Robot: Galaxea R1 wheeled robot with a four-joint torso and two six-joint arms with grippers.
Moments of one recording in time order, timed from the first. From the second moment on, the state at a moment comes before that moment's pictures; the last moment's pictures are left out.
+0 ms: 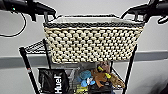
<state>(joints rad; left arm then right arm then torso) -0.76 1.98 -1.13 -0.76 0.61 -0.61 0.62 2.09 -1.21 0.95 -0.40 0.50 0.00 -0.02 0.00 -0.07</state>
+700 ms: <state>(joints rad) -0.72 2.08 -1.33 -0.76 0.65 -0.60 0.60 2.23 -1.44 0.90 -0.49 0.50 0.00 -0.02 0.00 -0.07</state>
